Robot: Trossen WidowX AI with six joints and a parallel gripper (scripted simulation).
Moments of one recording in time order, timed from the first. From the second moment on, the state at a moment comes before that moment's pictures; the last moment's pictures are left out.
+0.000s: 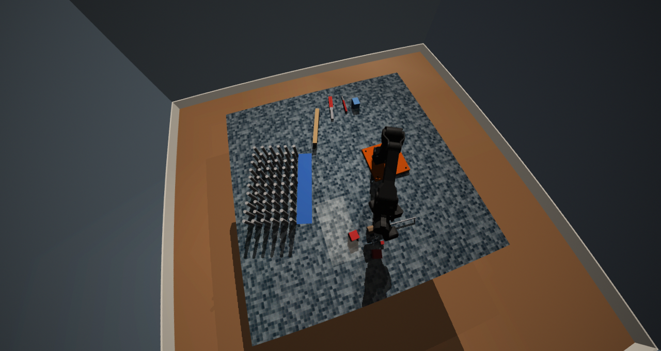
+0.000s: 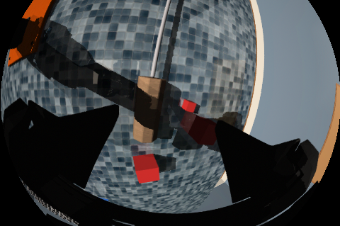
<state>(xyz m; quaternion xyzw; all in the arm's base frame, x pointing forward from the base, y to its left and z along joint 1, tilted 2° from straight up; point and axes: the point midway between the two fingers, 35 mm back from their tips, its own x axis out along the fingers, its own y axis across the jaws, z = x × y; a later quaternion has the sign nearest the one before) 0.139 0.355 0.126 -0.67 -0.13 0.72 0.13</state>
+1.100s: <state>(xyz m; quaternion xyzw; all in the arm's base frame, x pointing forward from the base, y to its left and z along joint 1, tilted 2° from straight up) 0.161 0.355 0.121 -0.62 -0.12 0.77 0.11</state>
